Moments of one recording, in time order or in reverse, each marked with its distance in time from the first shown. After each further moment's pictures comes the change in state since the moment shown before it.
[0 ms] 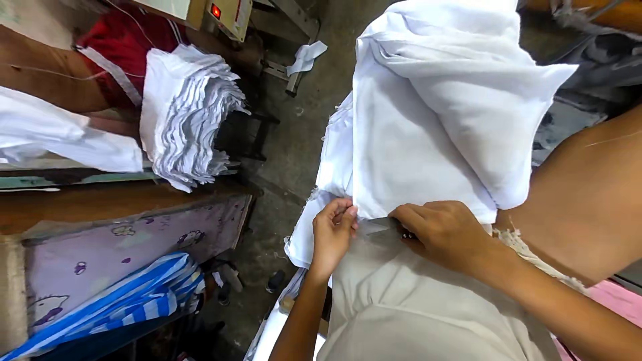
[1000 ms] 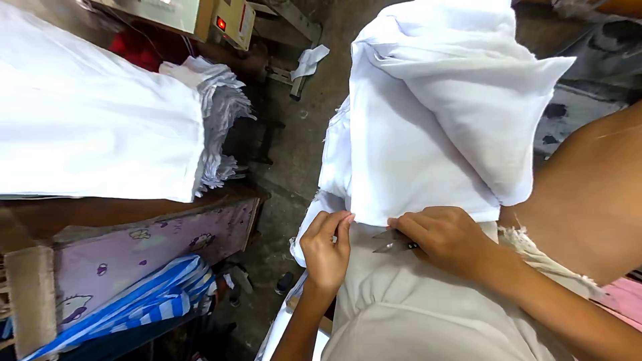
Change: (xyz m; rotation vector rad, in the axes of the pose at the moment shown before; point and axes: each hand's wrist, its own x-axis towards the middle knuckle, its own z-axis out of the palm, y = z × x) left_hand -0.023 -0.001 -0.009 0.635 0.322 0.588; right_hand -0.012 -0.001 0.007 0.034 0.071 -0.084
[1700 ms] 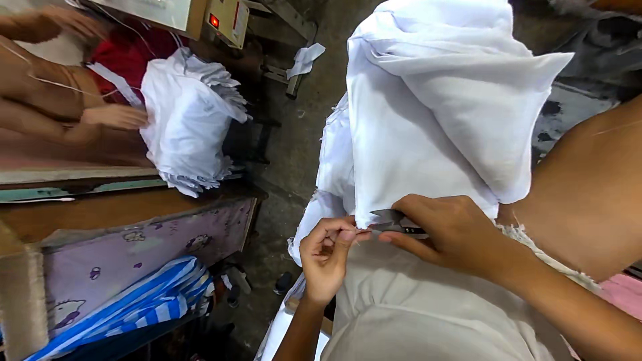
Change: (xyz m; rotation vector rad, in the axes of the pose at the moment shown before) left_hand -0.005 0.005 -0.004 -1.066 -0.087 -0.057; right_hand 0.018 -0.001 -0.018 0.105 0.003 0.156
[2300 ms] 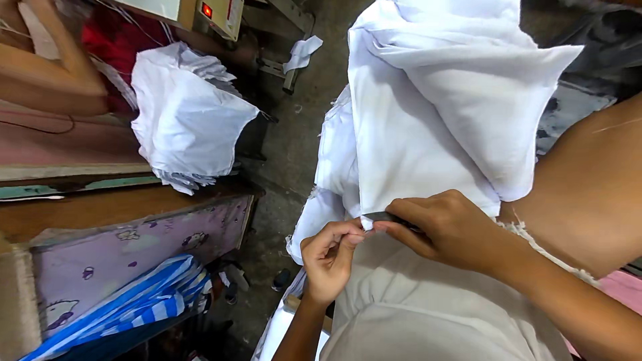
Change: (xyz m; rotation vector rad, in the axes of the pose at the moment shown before) left_hand 0.000 -0.004 -0.001 0.148 -0.040 0.111; right_hand 0.013 -0.002 -0.001 0.087 -0.027 -0.034
